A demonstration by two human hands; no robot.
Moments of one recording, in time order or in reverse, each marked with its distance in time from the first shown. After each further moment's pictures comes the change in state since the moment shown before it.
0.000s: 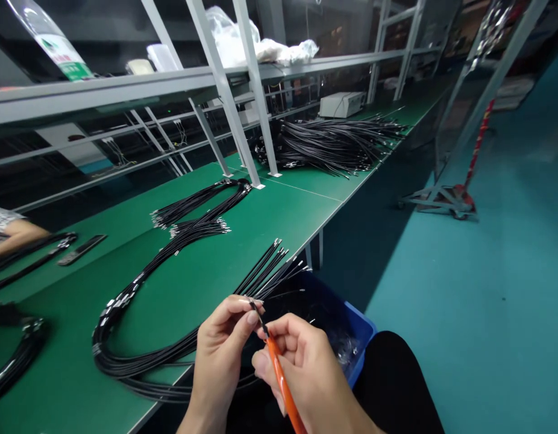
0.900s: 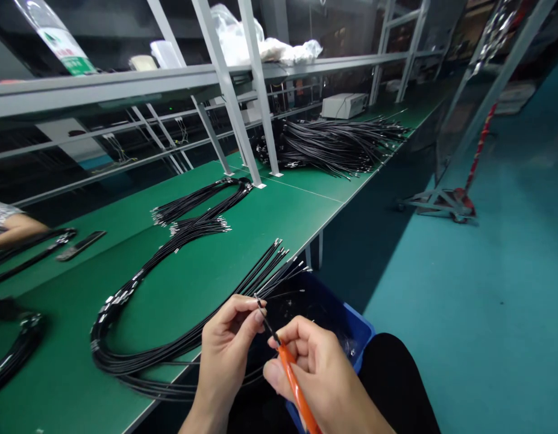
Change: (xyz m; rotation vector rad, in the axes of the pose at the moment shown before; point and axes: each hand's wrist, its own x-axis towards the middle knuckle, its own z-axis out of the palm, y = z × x) left_hand 0.000 -0.005 0.003 0.162 0.010 0.013; right_hand -0.004 0.001 -0.014 -0.166 0.097 -0.016
